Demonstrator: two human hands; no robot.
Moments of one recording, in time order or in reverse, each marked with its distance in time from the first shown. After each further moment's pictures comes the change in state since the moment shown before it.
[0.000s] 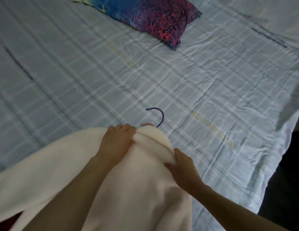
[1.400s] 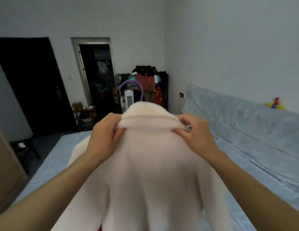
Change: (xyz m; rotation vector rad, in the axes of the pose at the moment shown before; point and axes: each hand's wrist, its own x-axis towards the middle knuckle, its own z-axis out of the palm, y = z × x) left_hand -0.234 0.492 -0.448 0.119 1.102 -0.172; right_hand -0.278 -0.068 -0.557 0.253 0.422 -1.342
